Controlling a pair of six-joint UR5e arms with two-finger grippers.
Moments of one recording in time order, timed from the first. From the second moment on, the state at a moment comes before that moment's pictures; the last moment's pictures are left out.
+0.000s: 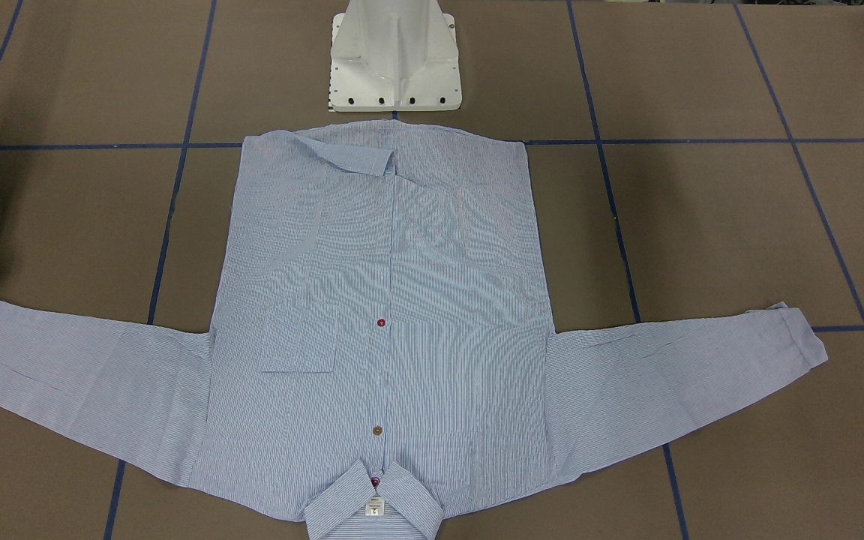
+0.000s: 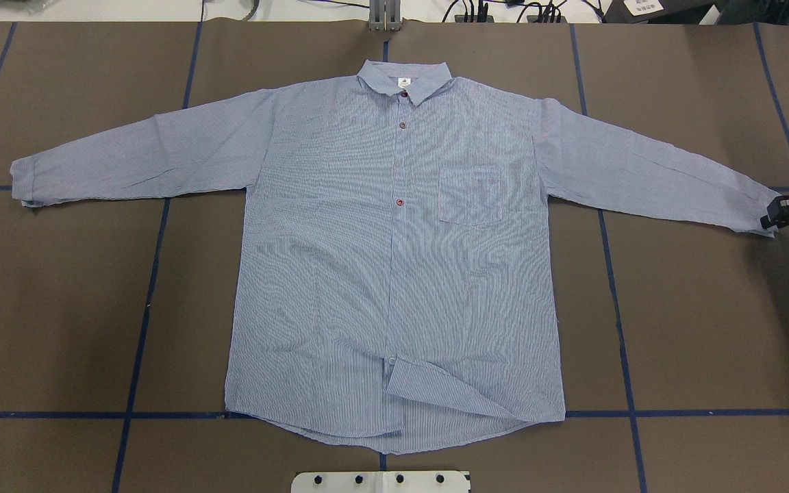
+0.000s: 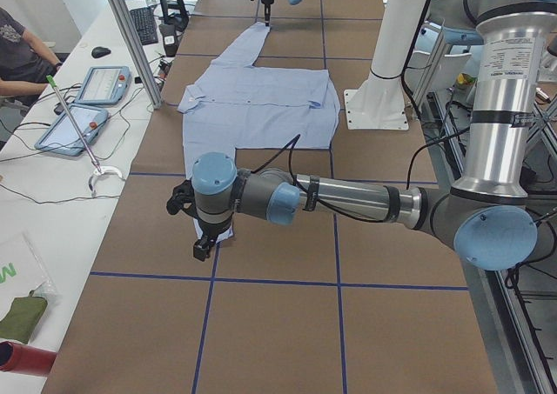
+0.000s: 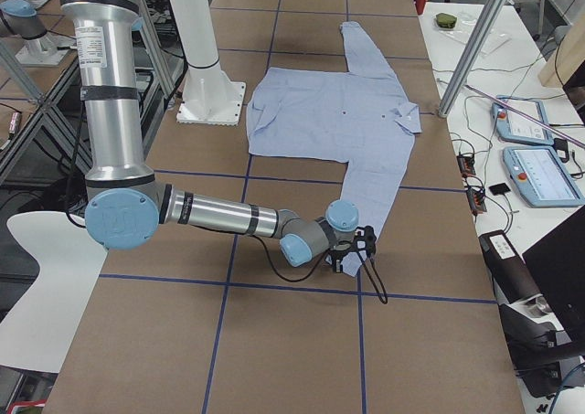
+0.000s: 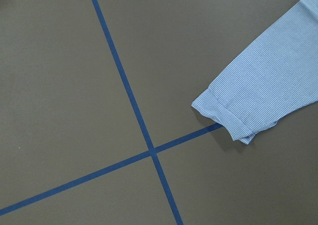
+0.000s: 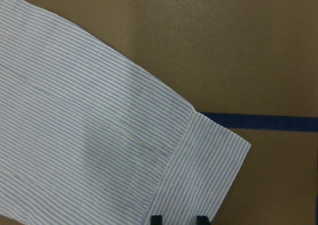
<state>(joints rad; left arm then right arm) -1.58 -1.63 -1.63 -1.71 -2.38 0.20 1.19 -1.51 1.27 -0.87 2.30 0.55</state>
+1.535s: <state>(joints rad) -1.58 -1.63 -1.64 -1.71 -2.39 0.20 1.18 -1.26 1.60 -0.88 2.47 0.83</state>
